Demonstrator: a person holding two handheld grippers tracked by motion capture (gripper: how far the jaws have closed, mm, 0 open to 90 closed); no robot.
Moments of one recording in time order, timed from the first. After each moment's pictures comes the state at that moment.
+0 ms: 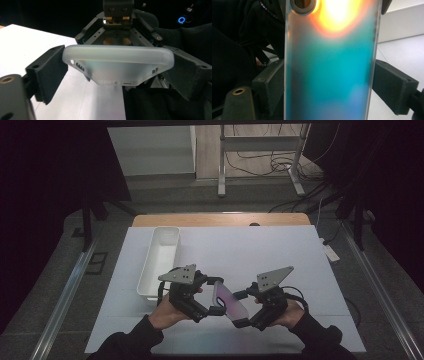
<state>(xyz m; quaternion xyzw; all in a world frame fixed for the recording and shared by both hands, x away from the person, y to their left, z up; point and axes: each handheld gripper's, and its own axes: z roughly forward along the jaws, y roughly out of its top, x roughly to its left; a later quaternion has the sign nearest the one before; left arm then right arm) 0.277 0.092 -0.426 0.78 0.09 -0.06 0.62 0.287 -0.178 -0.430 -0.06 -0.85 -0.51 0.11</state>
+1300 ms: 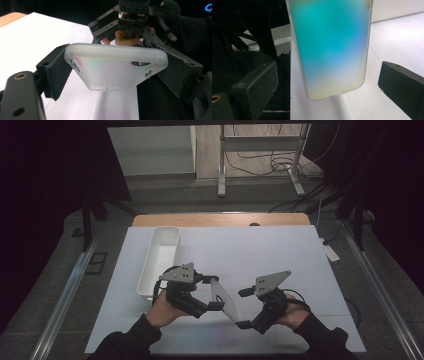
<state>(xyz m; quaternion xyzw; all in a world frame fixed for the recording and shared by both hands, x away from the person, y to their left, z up) 0.278 0.099 -0.423 0.81 0.14 -0.01 0.57 0.286 -0.181 -0.440 -0.08 -0.89 -0.45 0.04</state>
